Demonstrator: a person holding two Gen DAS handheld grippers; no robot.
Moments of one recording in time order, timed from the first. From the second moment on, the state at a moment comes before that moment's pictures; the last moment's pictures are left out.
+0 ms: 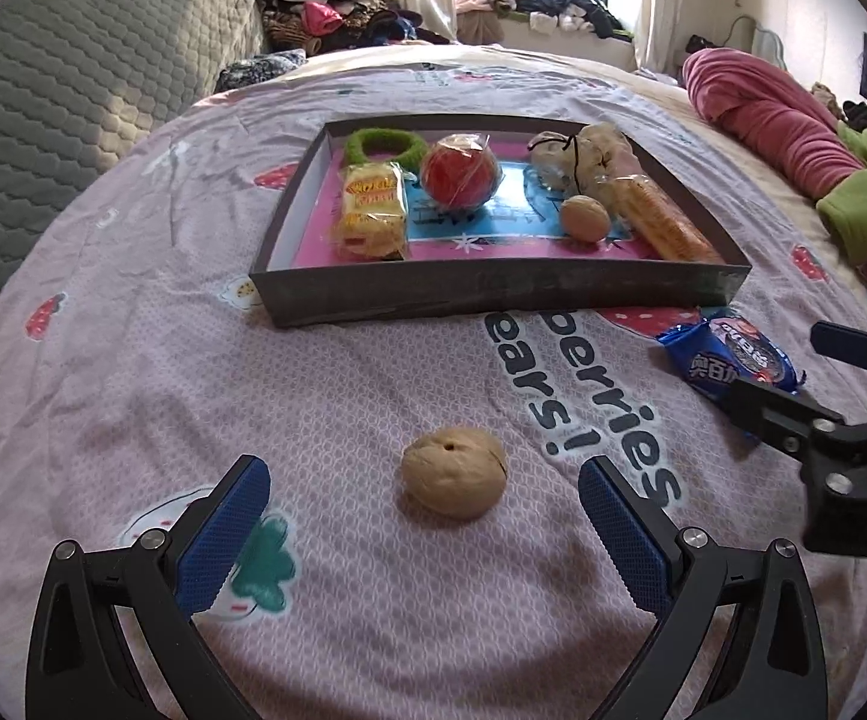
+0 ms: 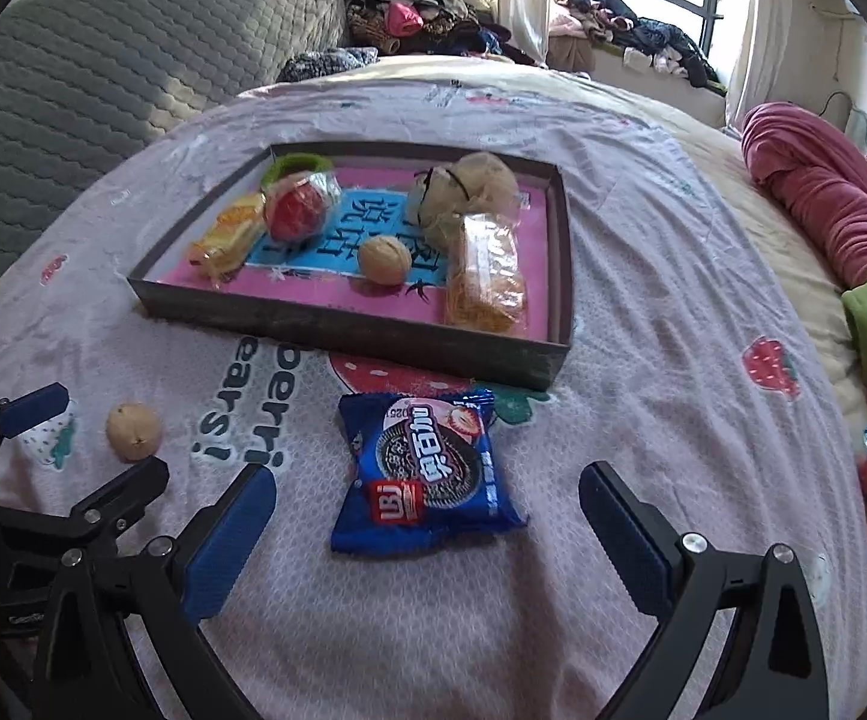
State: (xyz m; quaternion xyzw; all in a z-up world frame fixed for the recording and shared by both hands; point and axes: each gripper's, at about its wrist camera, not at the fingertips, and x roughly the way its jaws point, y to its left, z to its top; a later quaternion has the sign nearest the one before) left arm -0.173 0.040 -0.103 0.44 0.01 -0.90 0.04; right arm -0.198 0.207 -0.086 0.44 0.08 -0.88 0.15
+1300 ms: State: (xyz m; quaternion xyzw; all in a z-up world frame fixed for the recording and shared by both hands) left arm -0.171 0.043 -0.071 0.44 0.04 -0.90 0.00; right arm -0.188 0.199 -0.048 0.42 0.07 -0.89 0.18
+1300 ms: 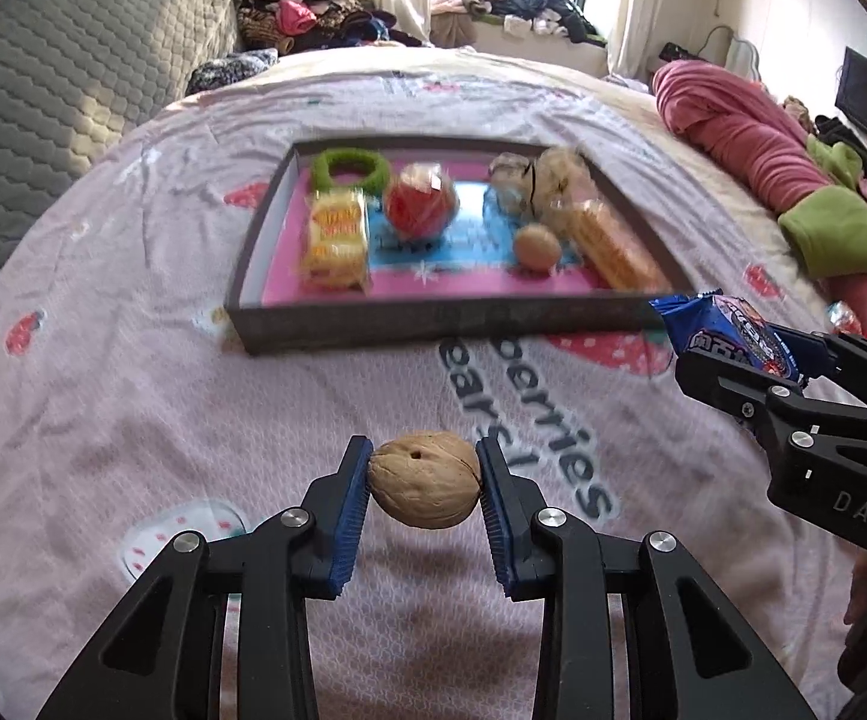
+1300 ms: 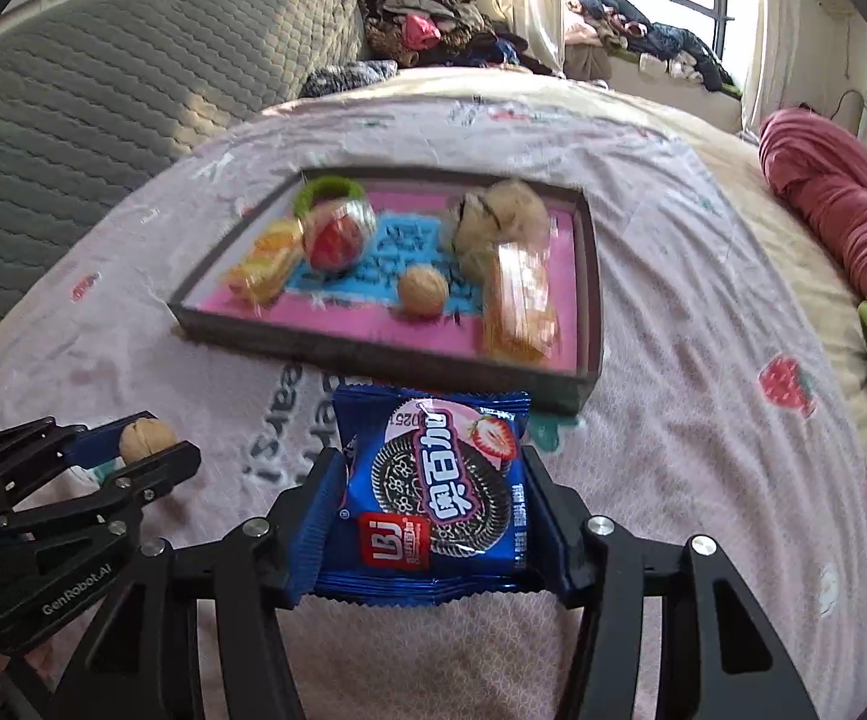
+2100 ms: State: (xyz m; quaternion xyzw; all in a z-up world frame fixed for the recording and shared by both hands) left arm -0.302 0.060 -0.041 0.42 0.02 -0.91 -0.02; right arm -0.311 0.179 0.002 0.37 0.06 -0.91 0.18
